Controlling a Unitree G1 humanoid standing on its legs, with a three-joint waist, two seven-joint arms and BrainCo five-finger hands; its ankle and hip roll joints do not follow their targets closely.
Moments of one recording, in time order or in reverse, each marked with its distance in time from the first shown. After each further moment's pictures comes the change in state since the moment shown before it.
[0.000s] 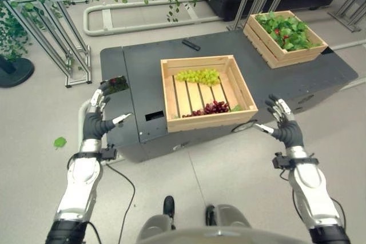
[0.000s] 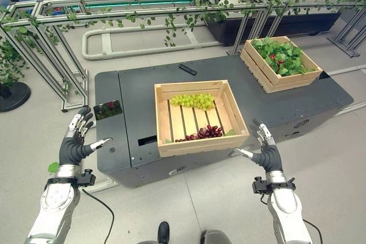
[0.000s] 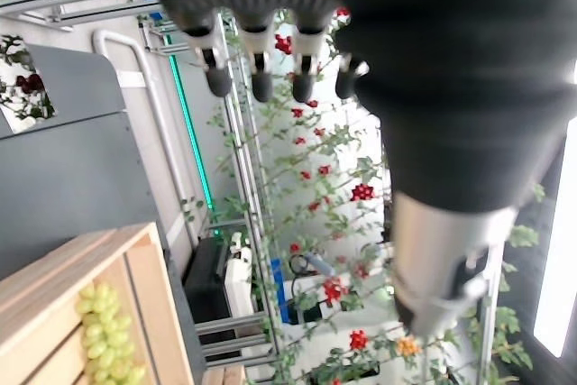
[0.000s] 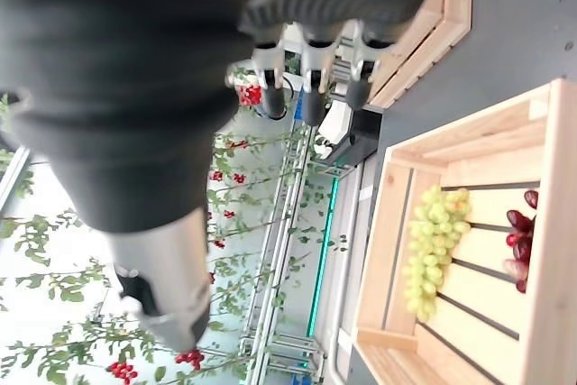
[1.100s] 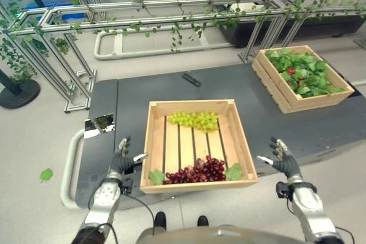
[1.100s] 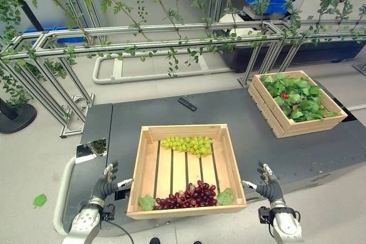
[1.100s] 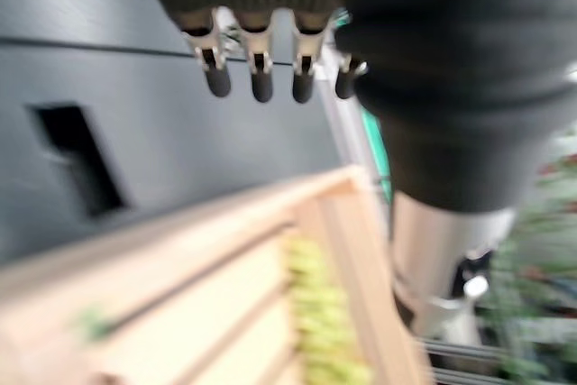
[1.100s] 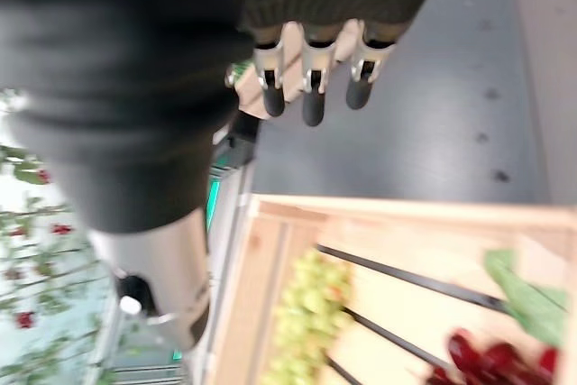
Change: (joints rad) left arm -0.050 -0.100 -0.188 0.860 0.078 0.089 -0.008; right arm -0.033 0.002 0.144 0.682 -0.009 0.036 -0.047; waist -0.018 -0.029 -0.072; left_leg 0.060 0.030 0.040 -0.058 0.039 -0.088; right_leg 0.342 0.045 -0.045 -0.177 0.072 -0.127
